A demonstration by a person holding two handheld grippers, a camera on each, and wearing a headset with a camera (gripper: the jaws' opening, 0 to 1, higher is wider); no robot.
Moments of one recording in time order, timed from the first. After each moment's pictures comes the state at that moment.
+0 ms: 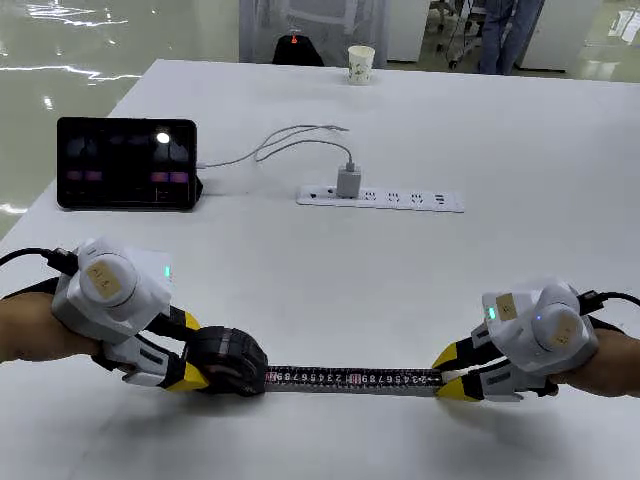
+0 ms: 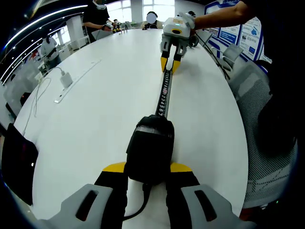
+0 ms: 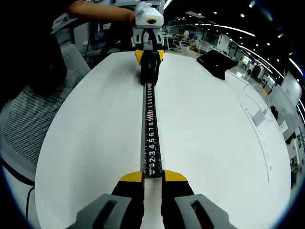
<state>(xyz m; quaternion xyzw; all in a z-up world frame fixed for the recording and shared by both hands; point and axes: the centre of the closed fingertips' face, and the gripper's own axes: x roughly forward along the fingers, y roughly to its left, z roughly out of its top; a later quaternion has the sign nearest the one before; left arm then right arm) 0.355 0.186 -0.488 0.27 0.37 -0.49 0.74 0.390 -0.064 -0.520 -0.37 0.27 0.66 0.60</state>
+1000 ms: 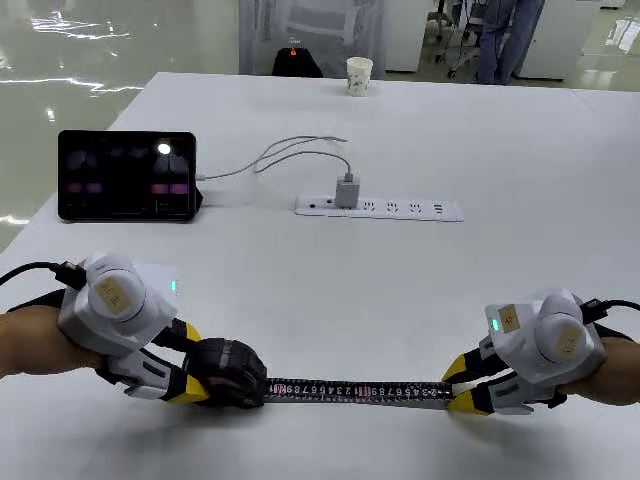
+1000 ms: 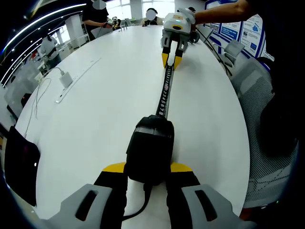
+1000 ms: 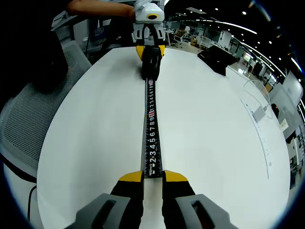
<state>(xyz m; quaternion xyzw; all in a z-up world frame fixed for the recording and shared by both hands) 0.356 0.184 -0.487 0.29 0.38 -0.48 0.74 0.390 -0.072 -0.521 -0.39 0.29 0.65 0.58</state>
